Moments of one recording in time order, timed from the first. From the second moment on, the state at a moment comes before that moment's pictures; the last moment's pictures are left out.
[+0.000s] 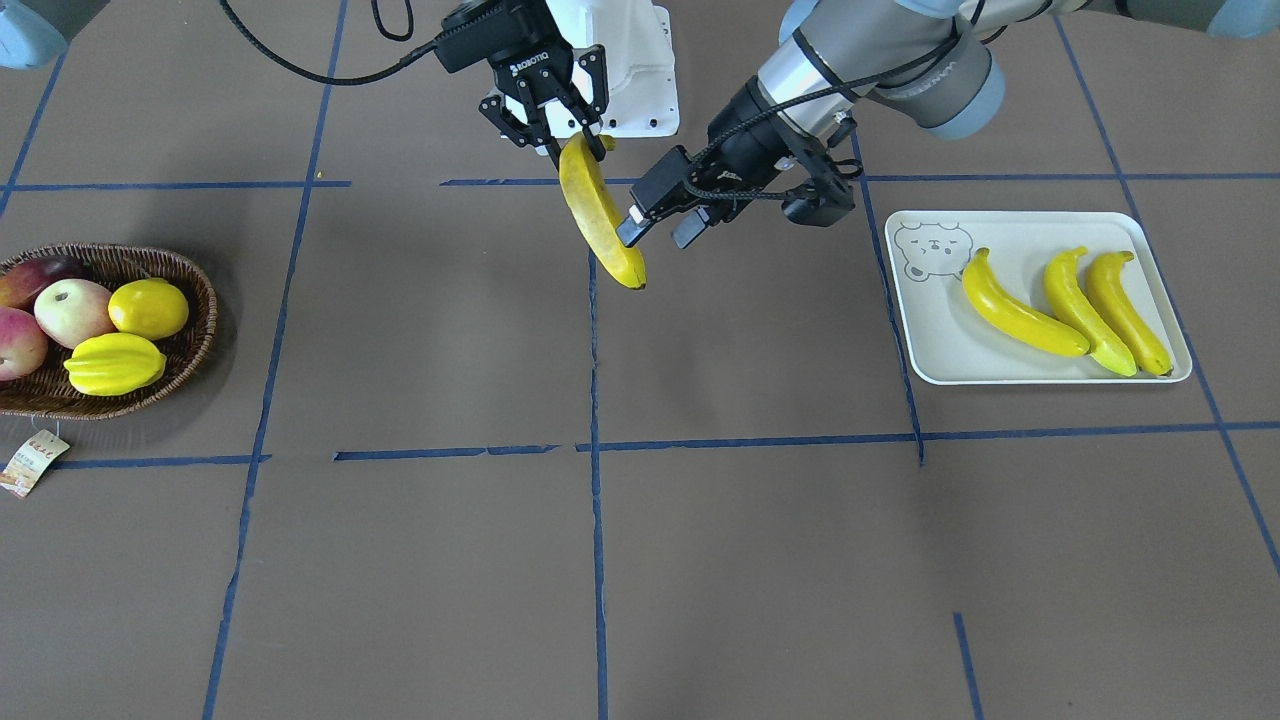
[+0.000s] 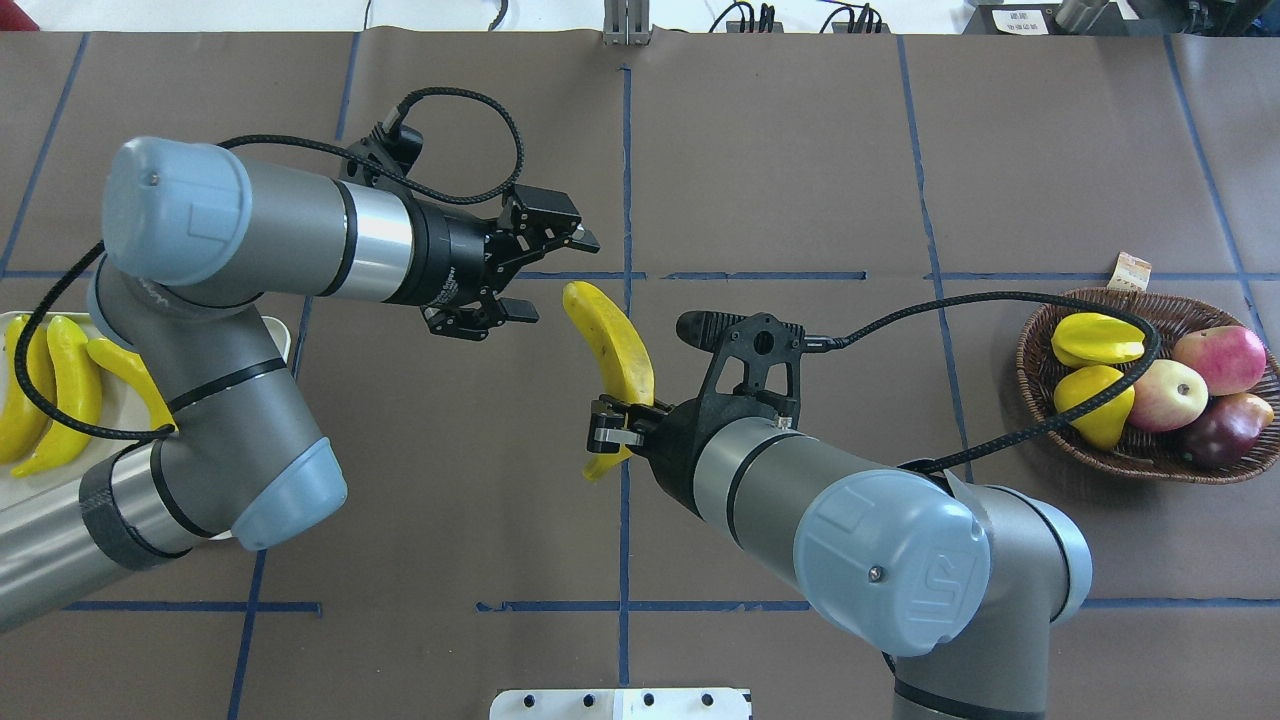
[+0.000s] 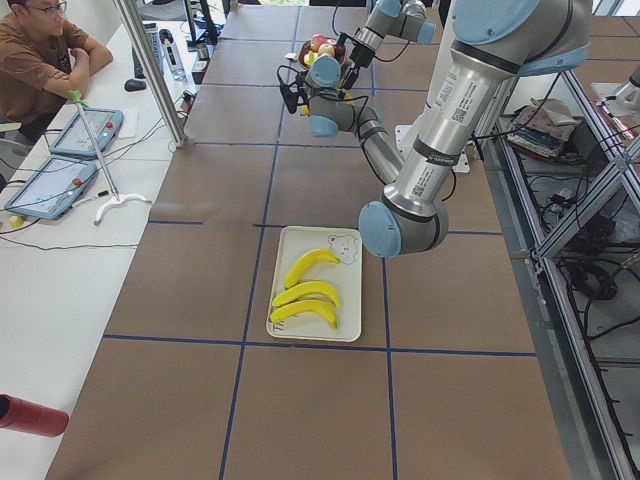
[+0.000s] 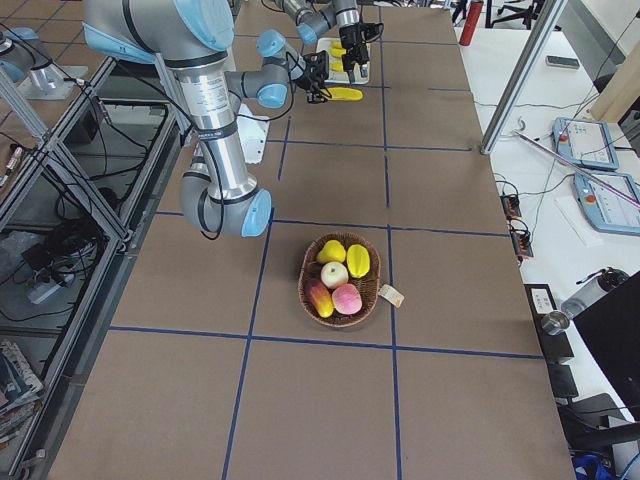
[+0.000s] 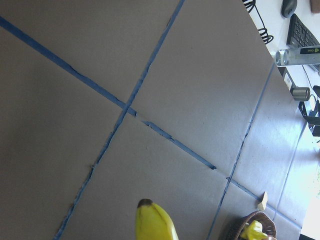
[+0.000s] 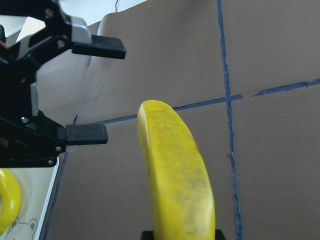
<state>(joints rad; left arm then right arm) -0.64 -2.11 -1.80 -2.30 -1.94 -1.95 0.24 -1.07 2.10 -1.32 1.29 1.43</state>
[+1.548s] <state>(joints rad) -0.55 -2.14 -1.79 -2.30 -1.86 -1.98 0.23 -1.07 2.11 -1.32 1.27 1.42</state>
